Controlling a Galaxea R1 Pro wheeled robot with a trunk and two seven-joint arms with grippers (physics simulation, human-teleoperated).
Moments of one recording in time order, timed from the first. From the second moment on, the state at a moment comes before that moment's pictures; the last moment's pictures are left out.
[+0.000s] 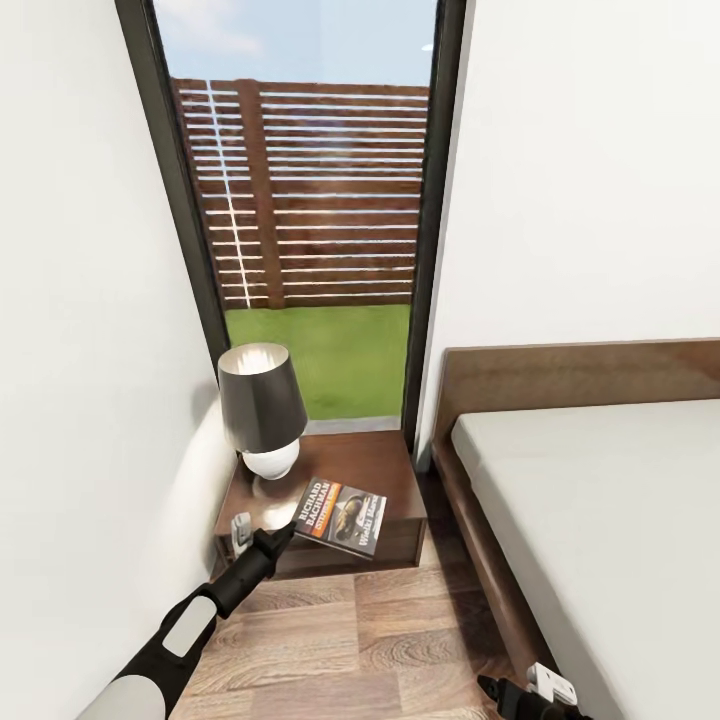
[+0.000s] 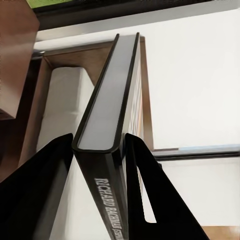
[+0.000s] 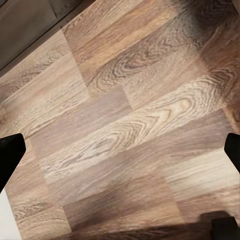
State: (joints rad) left arm -0.55 0.00 0.14 -0.47 0.91 0.39 -0.77; right arm -0.53 -0.14 -0.01 0.03 -0.47 -0.01 0.38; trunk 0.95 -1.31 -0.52
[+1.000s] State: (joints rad) left arm -0.56 0.00 0.14 -0.55 0.91 0.37 -0.78; right arm -0.53 -0.14 -0.01 0.03 -0.47 -0.01 0.38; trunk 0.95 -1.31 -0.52
